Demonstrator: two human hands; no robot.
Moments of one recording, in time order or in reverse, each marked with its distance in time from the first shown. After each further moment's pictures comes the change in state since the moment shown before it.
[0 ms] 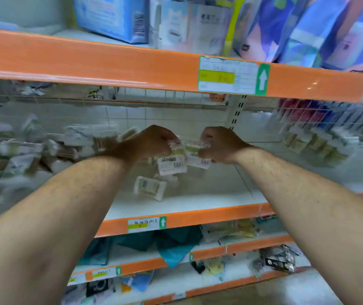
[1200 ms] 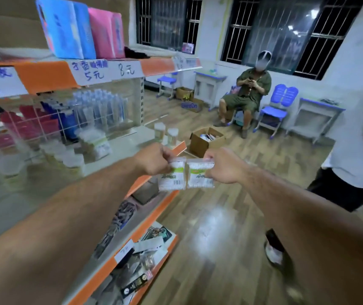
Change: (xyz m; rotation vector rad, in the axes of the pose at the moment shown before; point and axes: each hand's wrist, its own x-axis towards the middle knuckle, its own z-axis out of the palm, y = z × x) left_hand 0.159 0.637 0.487 -0.034 -0.542 0.692; right_hand -0.370 0.602 -0.296 -0.101 0.350 0.785
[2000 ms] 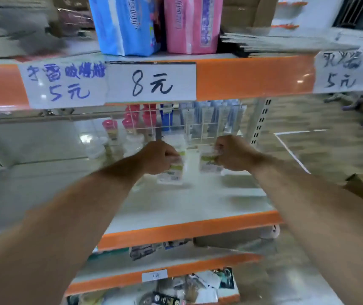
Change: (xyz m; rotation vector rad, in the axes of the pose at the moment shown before) left_hand 0.086 -0.149 -0.090 0.227 0.468 -0.645; right_hand 0.366 -0.101 0.083 0.032 -0.290 -0.777
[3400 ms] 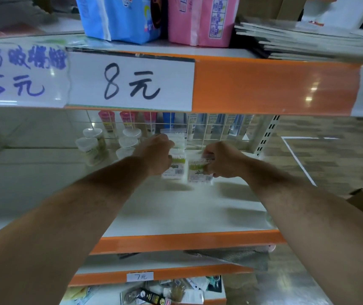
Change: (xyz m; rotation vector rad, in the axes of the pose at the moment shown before) left_hand 0.034 -0.017 0.026 0.361 0.218 -0.044; right_hand 0.041 0.003 0.018 0.132 -0.234 -0.023
